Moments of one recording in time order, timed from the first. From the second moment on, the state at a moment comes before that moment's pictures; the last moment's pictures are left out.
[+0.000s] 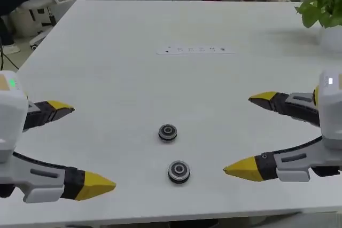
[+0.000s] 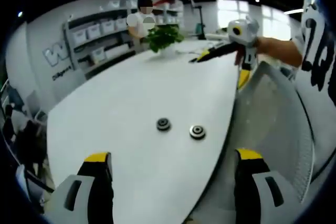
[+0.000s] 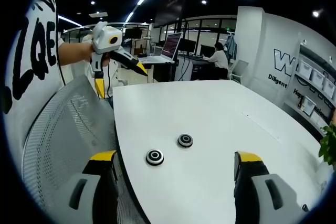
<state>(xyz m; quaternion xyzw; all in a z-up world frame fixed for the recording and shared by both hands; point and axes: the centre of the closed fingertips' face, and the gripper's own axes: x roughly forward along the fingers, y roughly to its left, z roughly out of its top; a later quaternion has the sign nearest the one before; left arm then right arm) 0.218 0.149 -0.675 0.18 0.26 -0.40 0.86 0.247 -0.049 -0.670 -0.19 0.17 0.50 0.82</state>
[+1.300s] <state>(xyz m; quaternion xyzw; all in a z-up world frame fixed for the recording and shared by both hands) 0.238 0.143 -0.684 0.19 0.26 -0.41 0.85 0.262 -0.041 -0.680 -0.18 0.17 0.52 0.82</state>
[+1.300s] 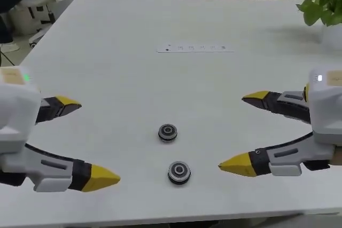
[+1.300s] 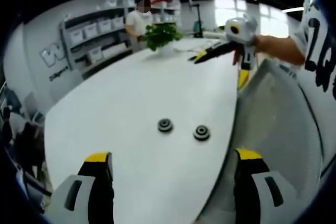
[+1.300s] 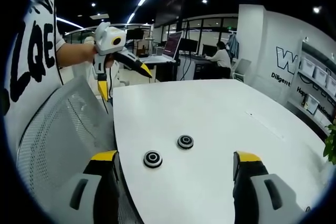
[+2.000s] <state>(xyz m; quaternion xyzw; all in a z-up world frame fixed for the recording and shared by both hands) 0.253 0.143 -0.697 0.19 0.27 -0.42 0.85 0.278 -0.034 -0.693 -0.18 0.18 0.54 0.80</state>
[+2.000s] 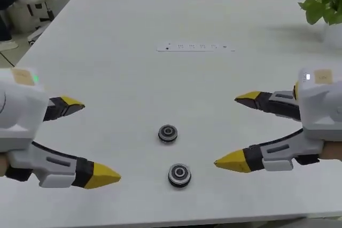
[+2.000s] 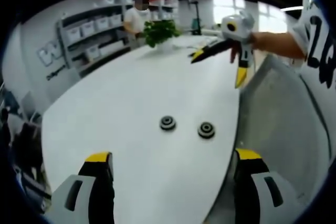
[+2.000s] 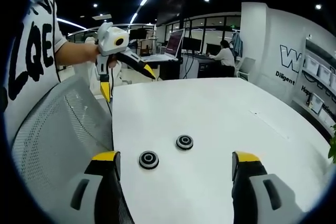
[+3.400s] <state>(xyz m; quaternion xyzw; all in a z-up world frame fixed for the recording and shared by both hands) 0.269 0.117 -0.732 0.20 0.28 -0.46 0.82 0.271 -0.006 -0.746 -0.21 0.19 0.61 0.74</state>
